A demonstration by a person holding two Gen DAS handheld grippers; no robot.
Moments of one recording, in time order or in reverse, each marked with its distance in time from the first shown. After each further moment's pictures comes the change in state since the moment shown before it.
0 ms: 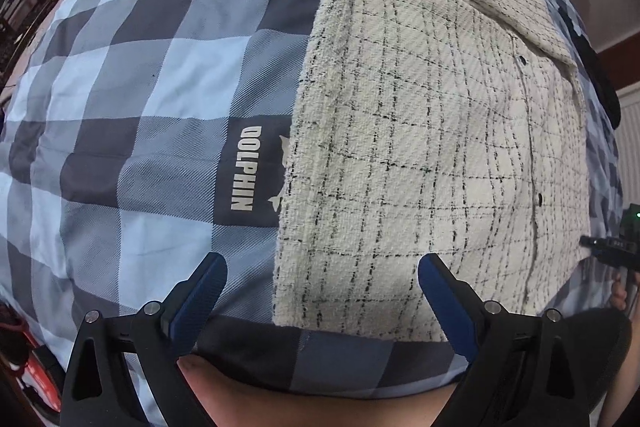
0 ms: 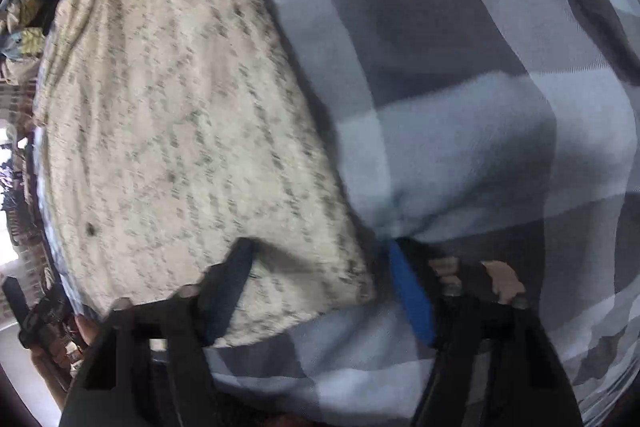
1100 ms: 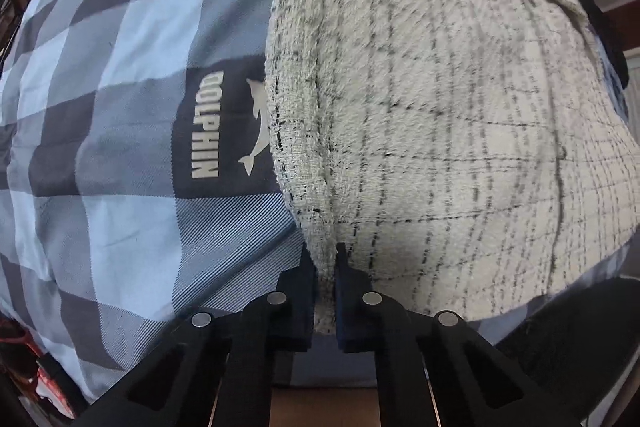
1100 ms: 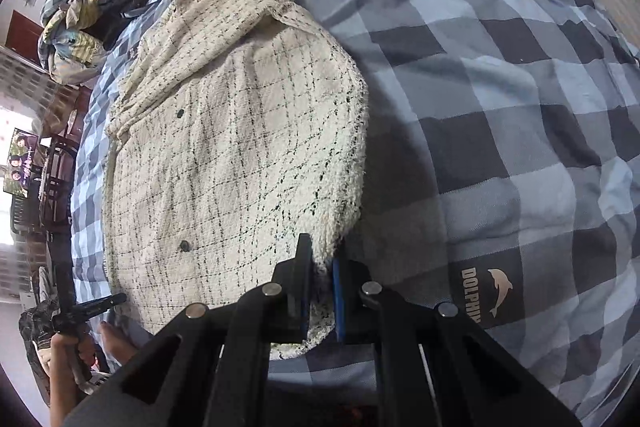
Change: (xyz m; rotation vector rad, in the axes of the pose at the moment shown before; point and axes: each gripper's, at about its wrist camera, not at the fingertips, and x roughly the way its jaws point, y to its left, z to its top) left arm 0.038 -0.003 -0.011 0.080 0.122 0.019; right arm -0.094 0.072 -0.038 -0.130 -0.302 0.025
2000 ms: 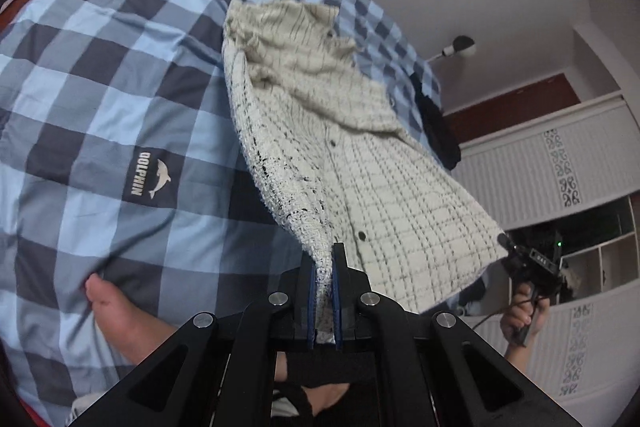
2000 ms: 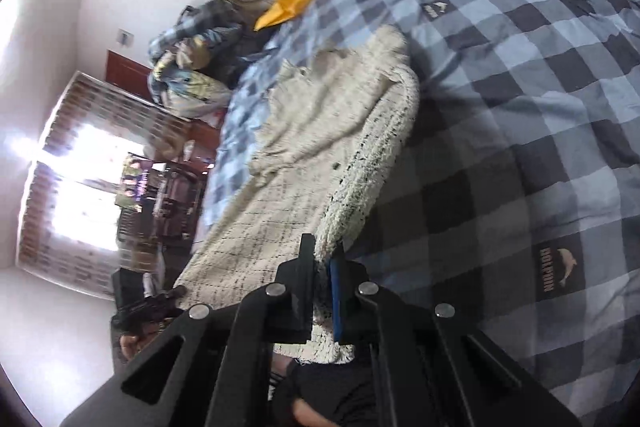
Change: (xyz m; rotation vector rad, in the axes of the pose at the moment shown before) left arm -0.194 0.013 -0.059 -0.081 -0.323 -0.590; right arm -0.117 0.032 -0.032 -0.011 -0.133 0.447
